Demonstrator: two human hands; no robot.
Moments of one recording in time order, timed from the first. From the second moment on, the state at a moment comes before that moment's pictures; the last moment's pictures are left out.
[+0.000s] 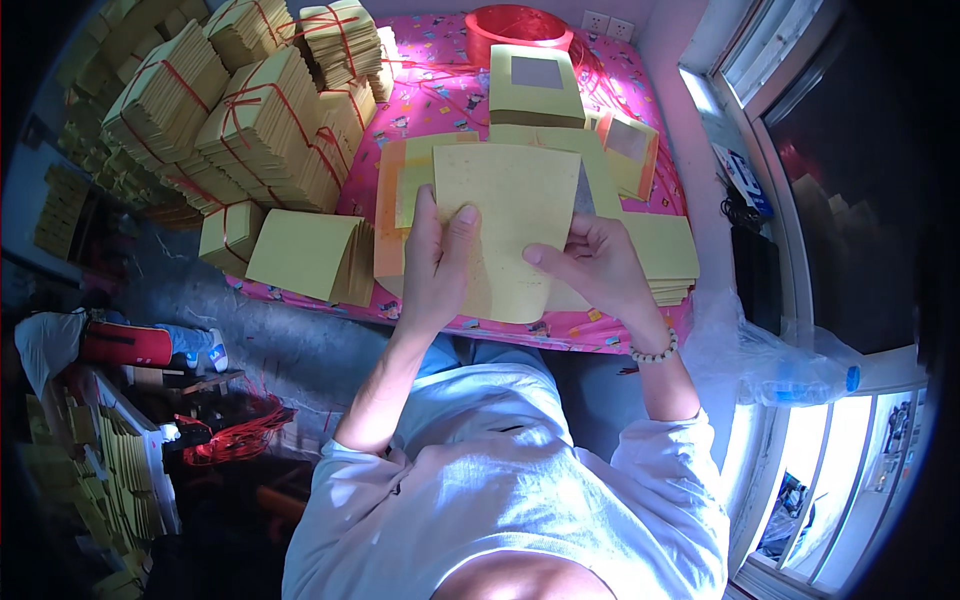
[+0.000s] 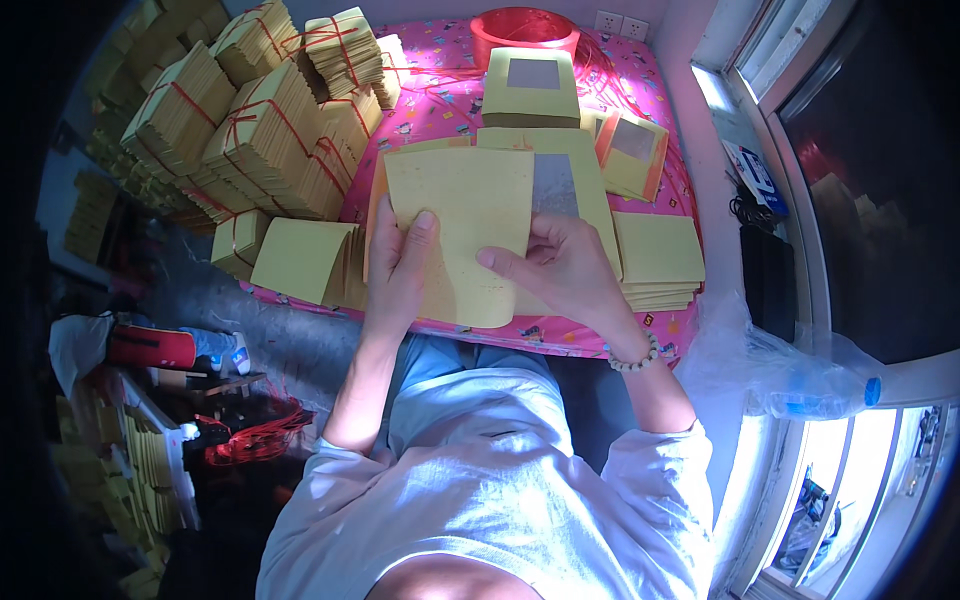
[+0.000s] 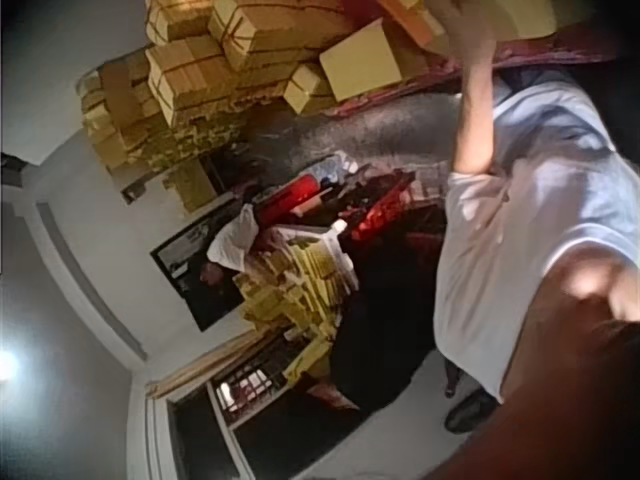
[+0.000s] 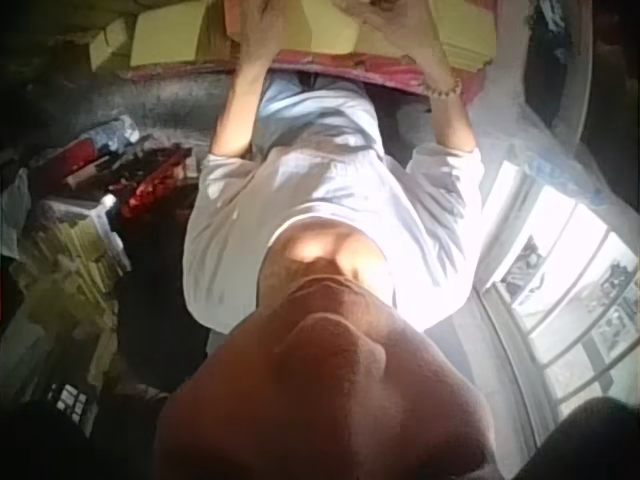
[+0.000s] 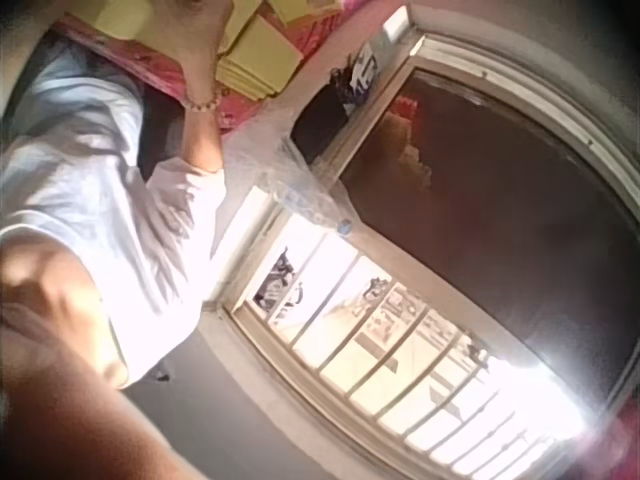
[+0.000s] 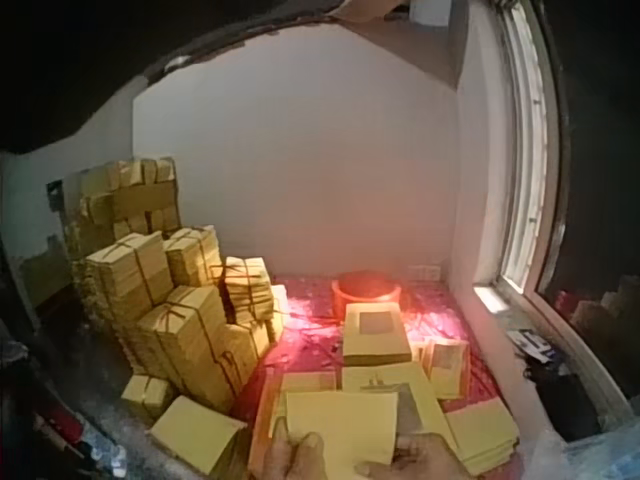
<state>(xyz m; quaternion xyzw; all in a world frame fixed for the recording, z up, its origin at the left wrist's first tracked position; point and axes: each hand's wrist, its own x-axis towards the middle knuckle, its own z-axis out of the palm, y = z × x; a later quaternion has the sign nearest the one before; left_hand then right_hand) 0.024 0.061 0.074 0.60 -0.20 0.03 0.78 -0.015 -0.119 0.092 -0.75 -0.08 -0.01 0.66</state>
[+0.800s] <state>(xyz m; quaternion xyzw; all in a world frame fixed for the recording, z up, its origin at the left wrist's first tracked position) 0.024 0.084 0.077 0.66 -0.14 0.19 0.71 -0.021 -0.096 0.088 -0.79 -0.04 0.02 0.62</state>
